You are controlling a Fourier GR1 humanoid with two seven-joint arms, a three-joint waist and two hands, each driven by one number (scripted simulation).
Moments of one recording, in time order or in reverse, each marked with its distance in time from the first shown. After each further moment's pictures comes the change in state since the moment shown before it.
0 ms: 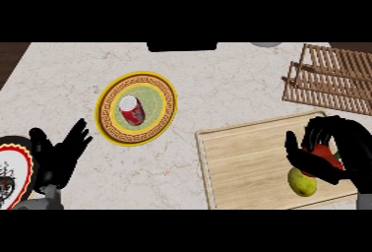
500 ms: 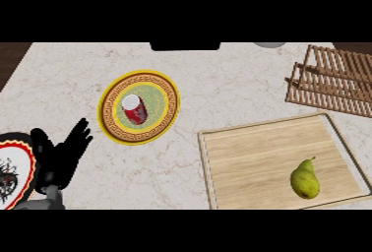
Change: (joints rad) left arm 0.007 -0.012 -0.005 -0.025 -0.009 -0.002 0.005; right arm -0.109 -0.230 -0.484 -0.182 -0.356 0.196 0.149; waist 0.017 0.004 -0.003
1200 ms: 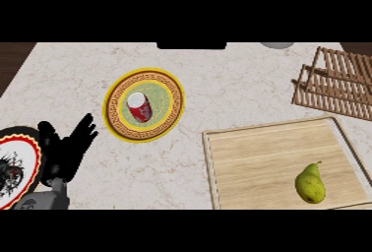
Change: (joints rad) left arm -0.051 -0.014 0.004 0.038 -0.018 -0.019 0.011; right arm -0.403 -0.322 -0.150 0.553 -0.108 0.060 -0.028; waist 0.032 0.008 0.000
